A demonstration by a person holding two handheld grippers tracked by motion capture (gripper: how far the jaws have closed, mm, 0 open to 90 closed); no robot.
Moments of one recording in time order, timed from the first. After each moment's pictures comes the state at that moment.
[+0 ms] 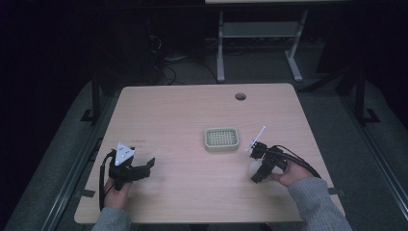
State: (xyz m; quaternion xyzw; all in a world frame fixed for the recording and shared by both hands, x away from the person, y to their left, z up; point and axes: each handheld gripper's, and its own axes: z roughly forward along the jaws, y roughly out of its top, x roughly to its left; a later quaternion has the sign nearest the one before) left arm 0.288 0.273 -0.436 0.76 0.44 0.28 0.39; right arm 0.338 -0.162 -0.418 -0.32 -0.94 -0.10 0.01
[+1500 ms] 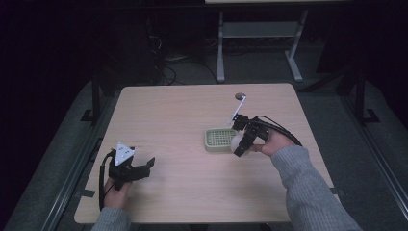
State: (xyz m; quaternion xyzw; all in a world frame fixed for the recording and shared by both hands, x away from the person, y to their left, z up) left arm 0.288 0.272 -0.435 0.75 0.44 0.29 0.39; right arm 0.397 -0.112 -0.363 -0.28 -0.95 -0.12 0.00
